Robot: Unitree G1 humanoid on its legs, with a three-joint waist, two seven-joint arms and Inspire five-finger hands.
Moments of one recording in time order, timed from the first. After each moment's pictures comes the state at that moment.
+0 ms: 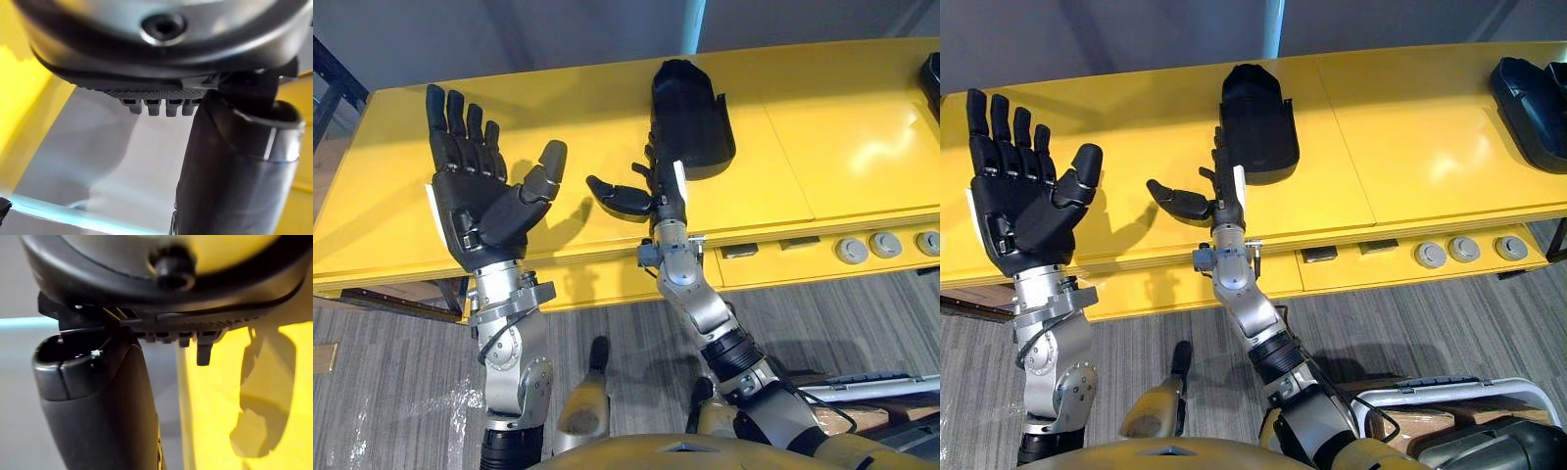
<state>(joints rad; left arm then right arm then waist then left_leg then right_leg) 0.09 -0.03 -0.03 -0.43 -0.35 -0.39 0.17 -0.44 0.06 0.37 0.23 0.03 -0.03 -0.42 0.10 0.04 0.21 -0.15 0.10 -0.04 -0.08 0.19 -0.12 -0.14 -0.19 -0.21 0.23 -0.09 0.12</state>
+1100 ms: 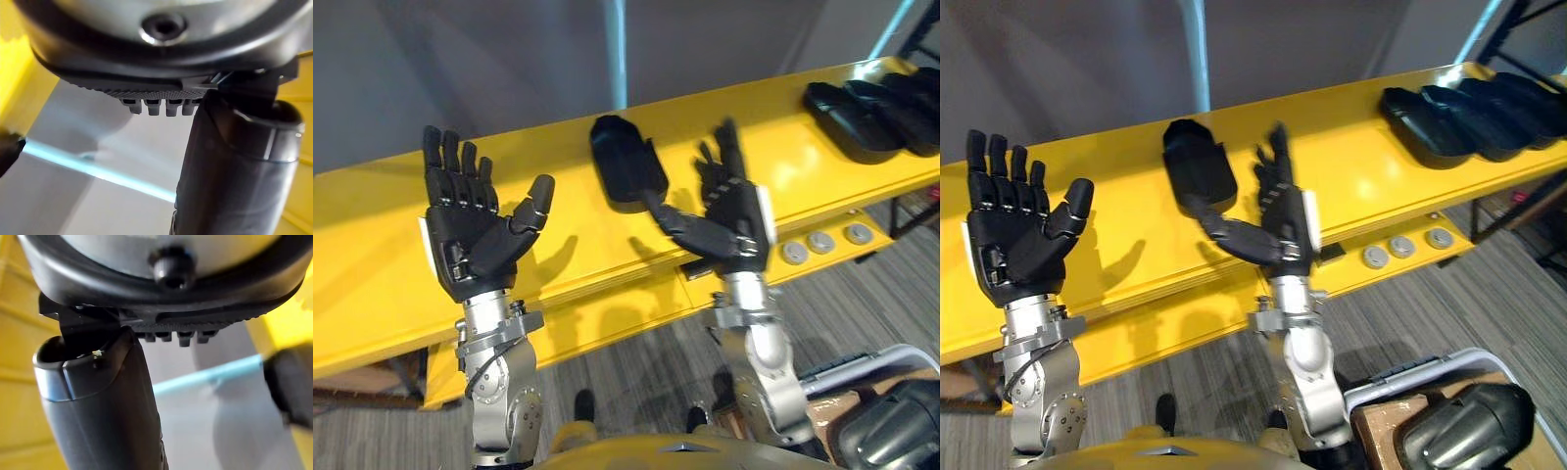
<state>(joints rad) 0.26 -0.02 -0.05 -0.45 -0.43 -0.42 0.10 0.22 -0.04 0.17 -0.43 0.20 -0.21 -0.14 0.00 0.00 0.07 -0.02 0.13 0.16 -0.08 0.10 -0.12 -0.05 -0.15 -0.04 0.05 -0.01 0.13</state>
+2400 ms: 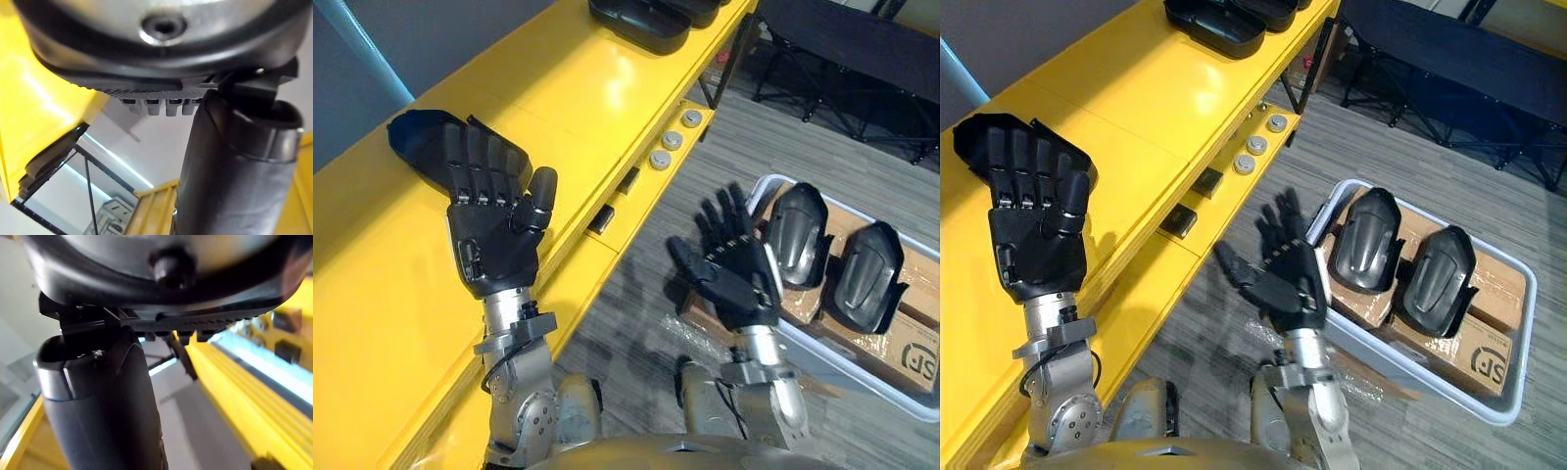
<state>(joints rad) 0.22 0.01 -0.17 -0.45 -0.62 -0.48 0.09 0.28 -0.09 0.38 -0.34 0.44 -0.32 0.01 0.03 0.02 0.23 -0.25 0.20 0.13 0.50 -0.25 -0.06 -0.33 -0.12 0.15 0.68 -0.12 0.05</state>
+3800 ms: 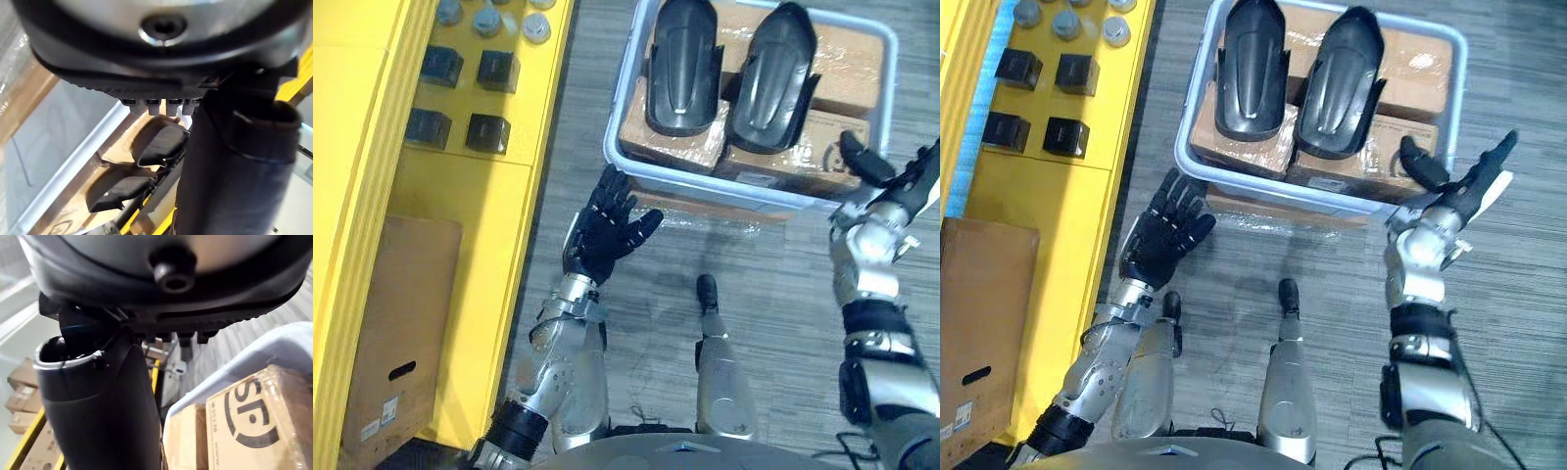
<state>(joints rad) -0.03 0.16 -0.35 0.00 -0.77 -0.23 -0.07 -0.60 -0.56 -0.20 0.66 0.37 -0.22 -0.55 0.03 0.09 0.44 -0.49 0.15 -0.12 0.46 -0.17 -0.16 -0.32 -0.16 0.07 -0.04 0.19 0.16</state>
